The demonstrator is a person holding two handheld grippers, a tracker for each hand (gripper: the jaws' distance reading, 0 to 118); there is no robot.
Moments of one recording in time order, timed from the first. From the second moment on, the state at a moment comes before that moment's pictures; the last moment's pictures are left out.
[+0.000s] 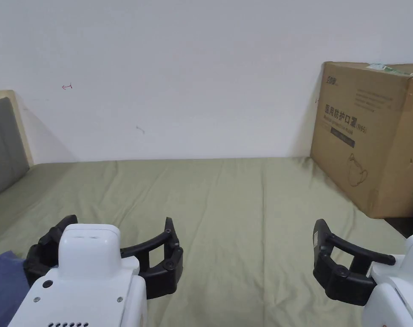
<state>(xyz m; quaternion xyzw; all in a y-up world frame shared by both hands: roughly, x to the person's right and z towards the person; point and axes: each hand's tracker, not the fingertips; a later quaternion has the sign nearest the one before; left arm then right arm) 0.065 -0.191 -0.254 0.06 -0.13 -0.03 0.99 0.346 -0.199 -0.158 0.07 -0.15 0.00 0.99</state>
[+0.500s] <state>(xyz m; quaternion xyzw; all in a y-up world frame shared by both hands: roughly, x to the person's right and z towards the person) 0.058 -0.189 -0.251 0.04 -0.13 0.01 0.99 0.353 -0.199 -0.159 0.01 -0.10 -0.03 0.99</state>
